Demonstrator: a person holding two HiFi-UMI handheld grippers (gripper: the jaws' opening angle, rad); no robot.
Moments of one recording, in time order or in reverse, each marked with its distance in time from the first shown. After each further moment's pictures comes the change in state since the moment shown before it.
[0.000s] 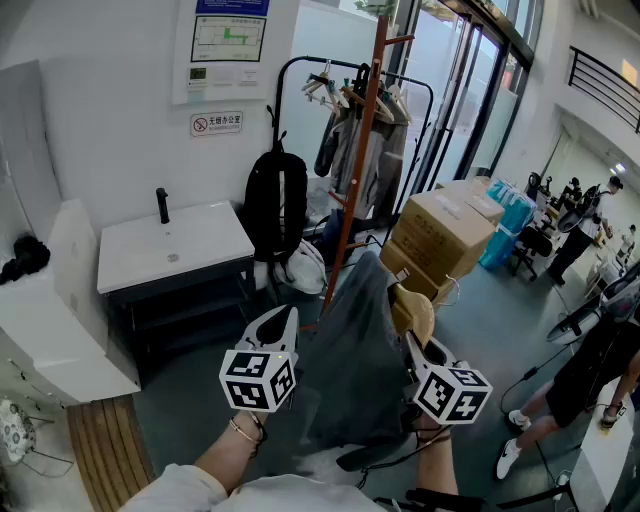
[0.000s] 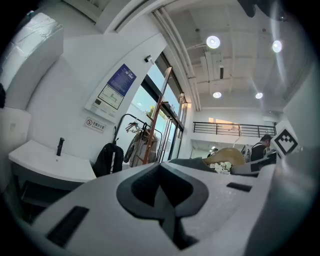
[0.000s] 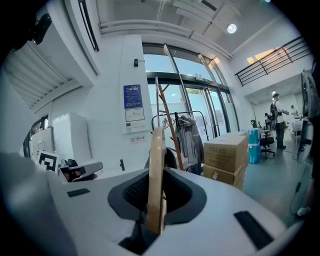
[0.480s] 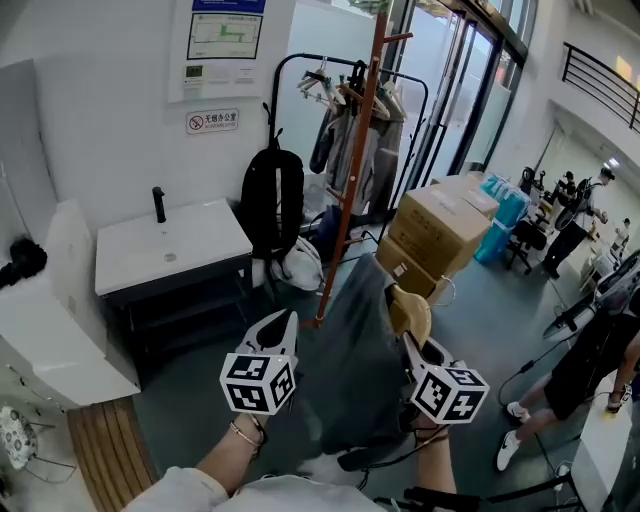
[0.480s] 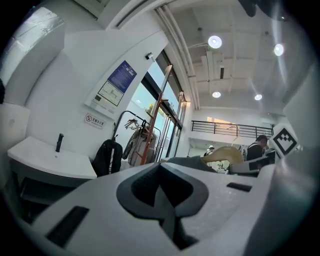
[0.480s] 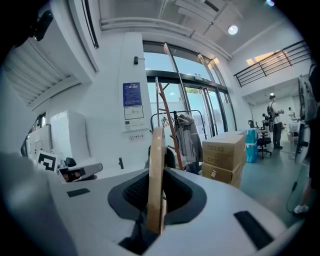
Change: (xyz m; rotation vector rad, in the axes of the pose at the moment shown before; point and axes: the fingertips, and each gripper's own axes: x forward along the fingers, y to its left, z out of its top) left arm -0.013 0.010 -0.006 -0.016 0.033 -0.026; right arm -0.003 0.020 -0.008 0.005 0.017 -0.028
